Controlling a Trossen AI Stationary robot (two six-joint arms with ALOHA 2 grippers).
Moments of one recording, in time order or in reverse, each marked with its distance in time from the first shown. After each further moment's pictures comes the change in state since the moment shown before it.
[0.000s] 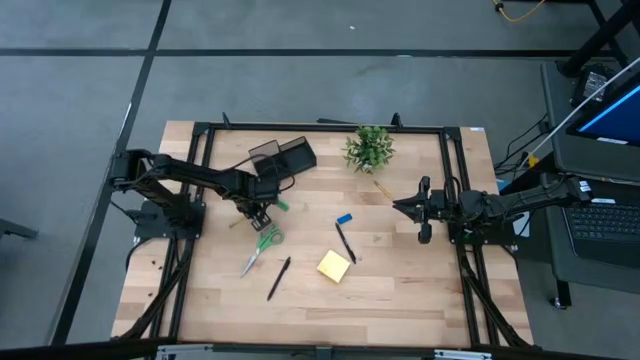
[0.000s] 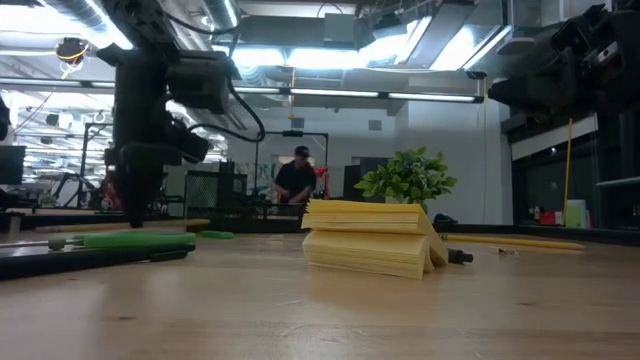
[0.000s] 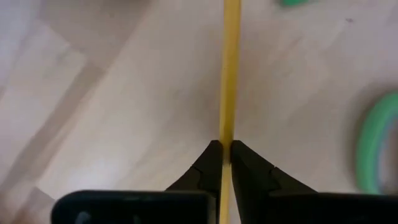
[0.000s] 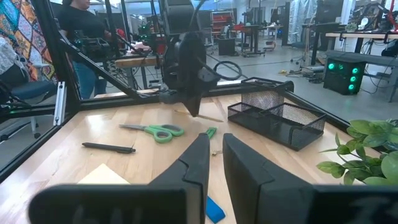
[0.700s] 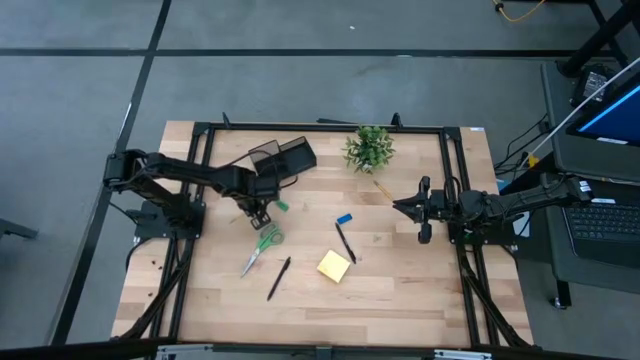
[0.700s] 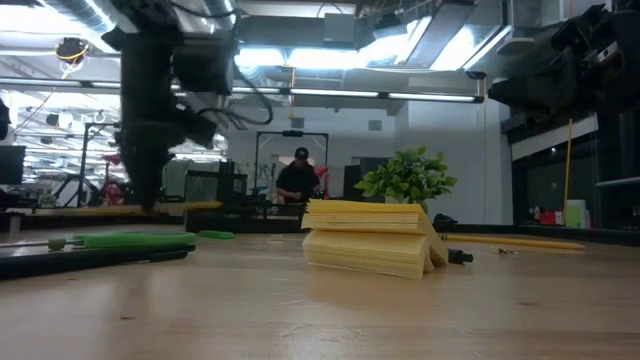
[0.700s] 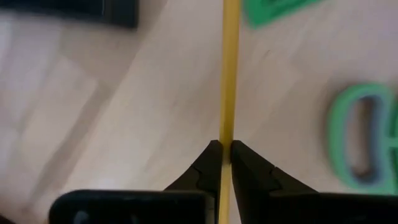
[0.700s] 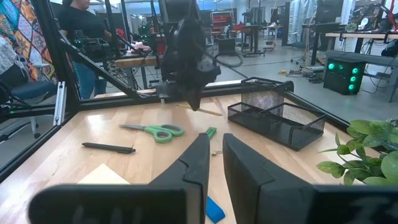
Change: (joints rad) left arm -0.006 -0.037 0.073 -0.056 -0.006 0.111; right arm 0.000 0.000 0.000 0.000 0.000 0.000
